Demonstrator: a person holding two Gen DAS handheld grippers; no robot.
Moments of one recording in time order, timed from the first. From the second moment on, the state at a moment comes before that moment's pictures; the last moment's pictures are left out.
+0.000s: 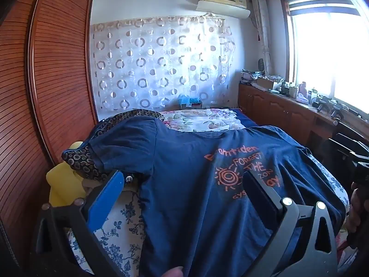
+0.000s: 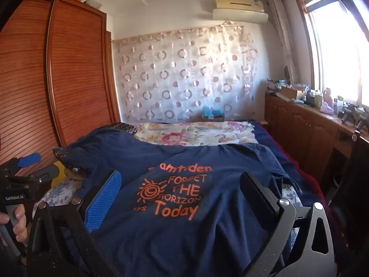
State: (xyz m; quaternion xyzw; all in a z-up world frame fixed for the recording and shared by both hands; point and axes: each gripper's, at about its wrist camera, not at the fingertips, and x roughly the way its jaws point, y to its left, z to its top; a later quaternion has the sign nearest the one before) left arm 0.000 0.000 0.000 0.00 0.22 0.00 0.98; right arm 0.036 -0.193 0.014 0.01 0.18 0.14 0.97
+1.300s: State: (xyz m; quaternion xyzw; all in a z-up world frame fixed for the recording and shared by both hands) left arm -0.002 0.007 0.004 -0.01 0.21 0.01 0.98; right arm 0.035 -0.189 0.015 0.01 0.18 0.14 0.97
